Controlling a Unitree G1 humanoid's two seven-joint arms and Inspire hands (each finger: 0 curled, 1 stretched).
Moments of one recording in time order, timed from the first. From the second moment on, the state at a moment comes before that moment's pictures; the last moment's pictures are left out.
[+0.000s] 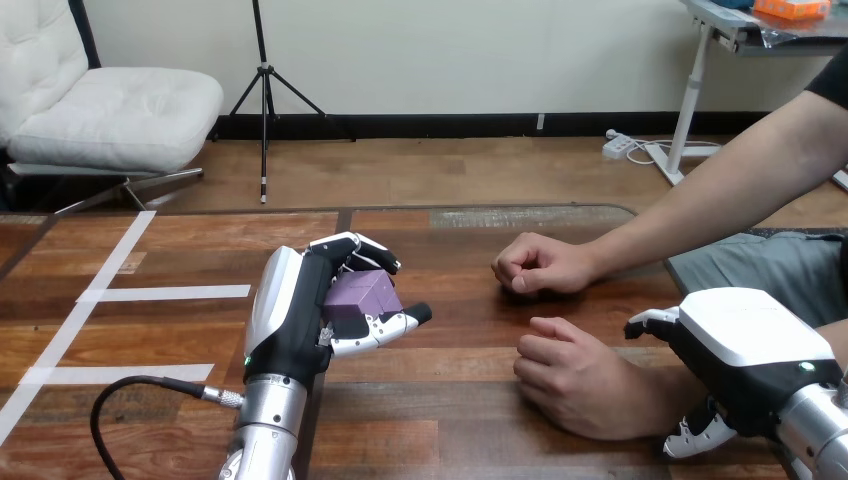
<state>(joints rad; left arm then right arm) -0.27 0.18 -0.20 0.71 0.39 -0.57 0.37 0.15 -0.63 0.01 -0.31 -0.90 0.04 0.45</state>
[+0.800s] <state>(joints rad) -0.25 0.18 -0.18 0.69 0.39 -0.57 0.36 0.11 -0.64 0.08 -0.28 -0.96 0.10 0.51</state>
